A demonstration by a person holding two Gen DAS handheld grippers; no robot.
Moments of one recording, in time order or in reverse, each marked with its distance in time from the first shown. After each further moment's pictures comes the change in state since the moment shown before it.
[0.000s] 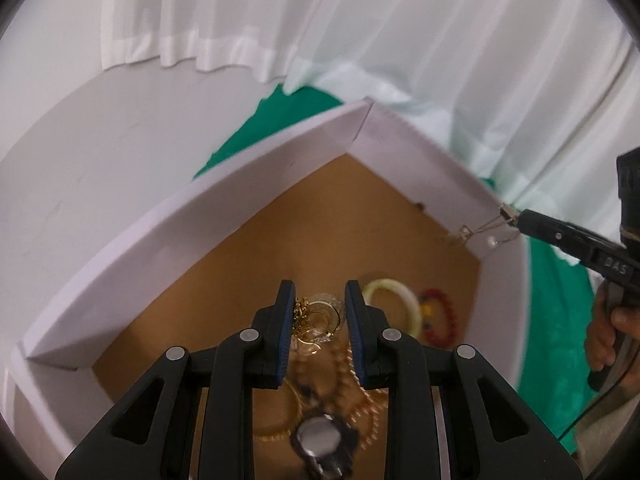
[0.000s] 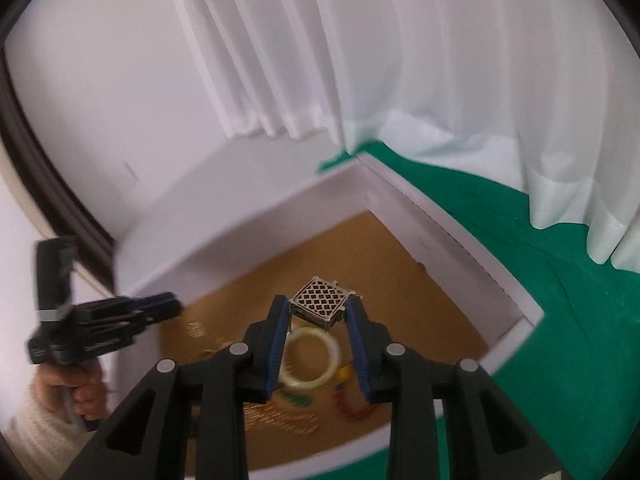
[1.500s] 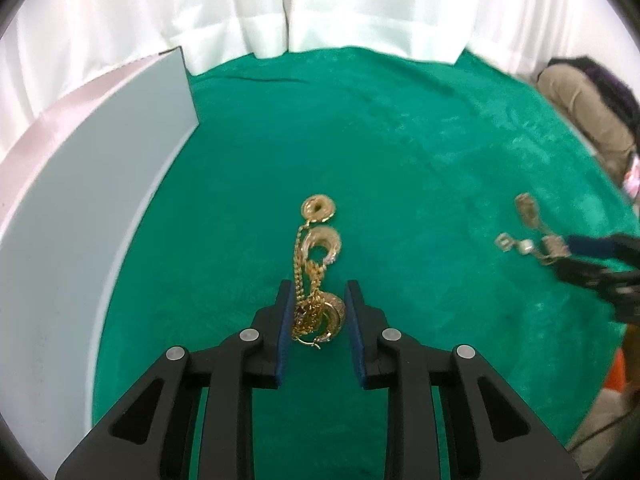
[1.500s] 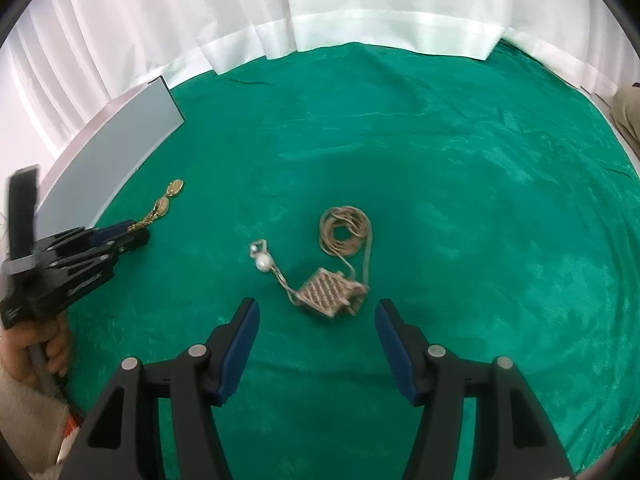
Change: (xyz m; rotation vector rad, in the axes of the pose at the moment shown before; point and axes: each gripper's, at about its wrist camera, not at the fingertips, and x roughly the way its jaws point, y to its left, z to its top) left arm 0.057 -0.299 -0.209 0.624 0.061 -0.162; right arm -0.183 -0.159 -0.381 0.503 -0.018 -0.433
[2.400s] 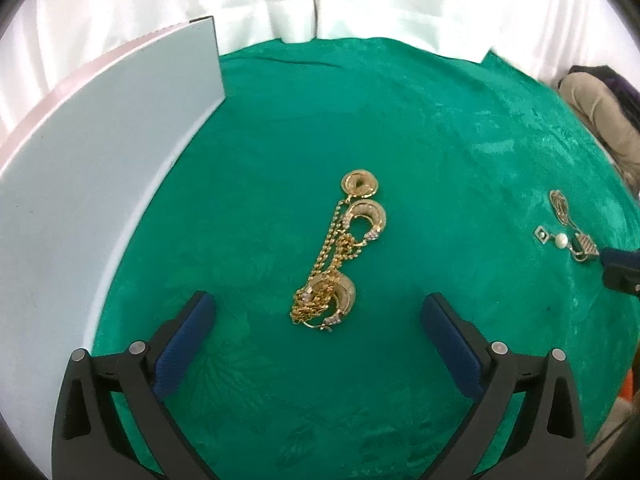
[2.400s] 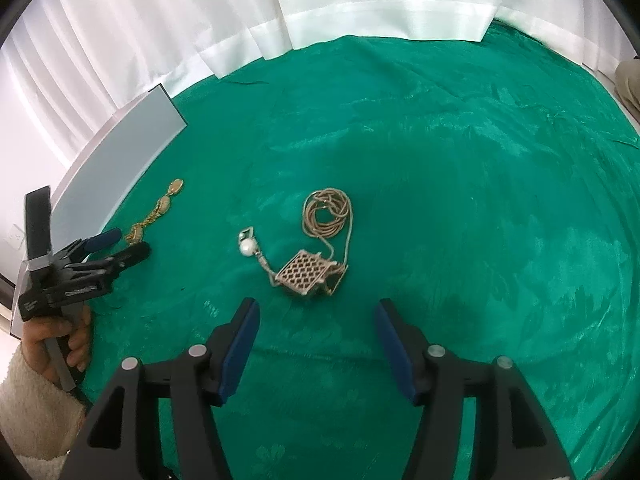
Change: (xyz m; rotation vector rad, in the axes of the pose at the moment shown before) left arm 0.018 0.016 -0.015 -0.049 0.019 0.058; right arm -0.009 -0.027 -0.015 0.038 0.001 0.089
